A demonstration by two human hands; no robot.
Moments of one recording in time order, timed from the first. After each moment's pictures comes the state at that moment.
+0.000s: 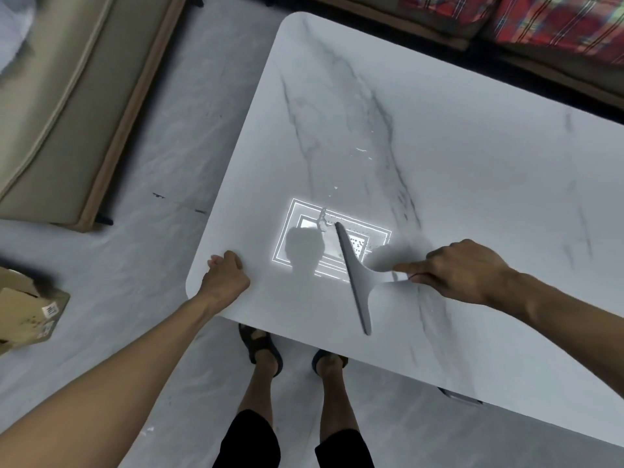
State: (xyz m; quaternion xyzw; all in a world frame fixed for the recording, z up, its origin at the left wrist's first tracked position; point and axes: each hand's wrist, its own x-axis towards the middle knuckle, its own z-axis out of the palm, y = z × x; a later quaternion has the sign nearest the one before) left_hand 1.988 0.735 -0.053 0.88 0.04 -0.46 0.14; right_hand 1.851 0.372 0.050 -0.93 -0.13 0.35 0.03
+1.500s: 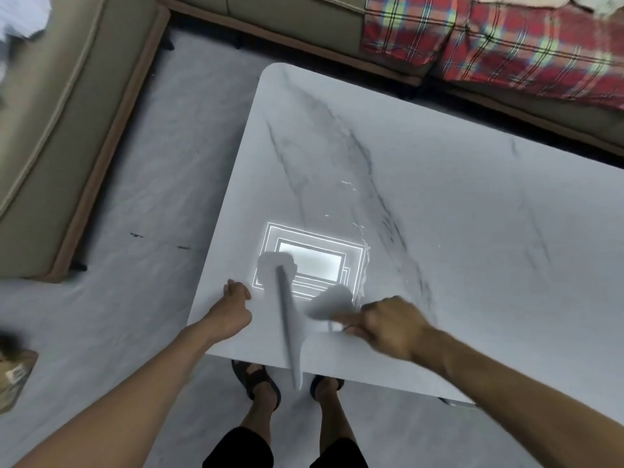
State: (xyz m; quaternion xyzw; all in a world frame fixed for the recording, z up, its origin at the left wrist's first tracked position) left_hand 2.018 0.746 -0.055 0.81 -0.11 -0.55 0.16; right_hand 1.853 0.483 0.030 -0.93 -0.04 0.35 0.11
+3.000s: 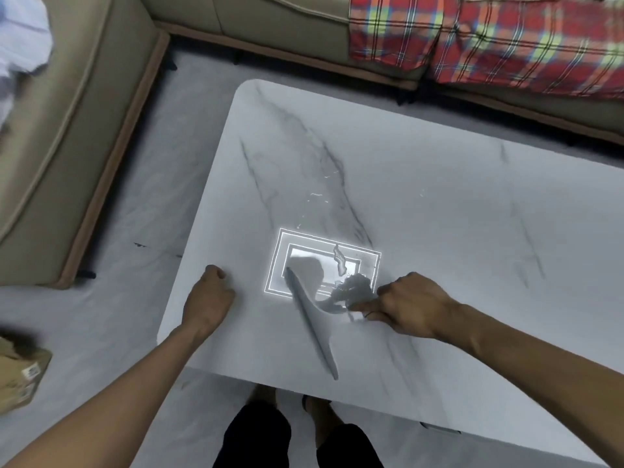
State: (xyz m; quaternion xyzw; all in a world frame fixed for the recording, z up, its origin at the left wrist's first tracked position) left_hand 2.012 0.666 -0.019 0.91 0.02 -0.37 0.19; right_hand 1.850 0.352 0.067 -0.93 -0.15 0.31 0.09
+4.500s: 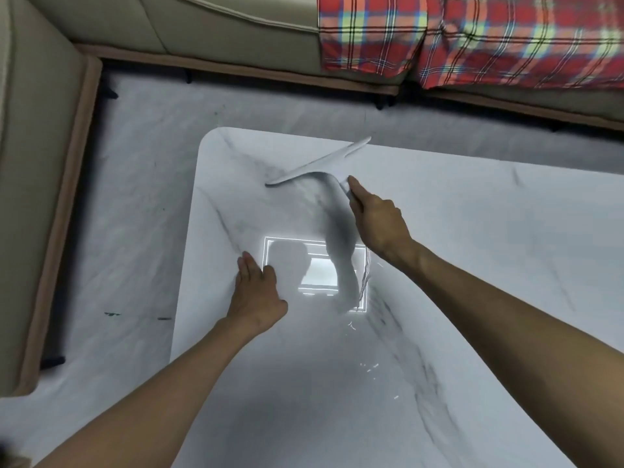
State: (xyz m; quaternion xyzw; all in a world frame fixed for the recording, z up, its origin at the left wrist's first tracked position) left_hand 2.157 0.516 -0.086 0.87 -0.25 -0.42 0.08; right_hand 2.103 0.277 -0.021 -0.88 0.36 0.15 0.27
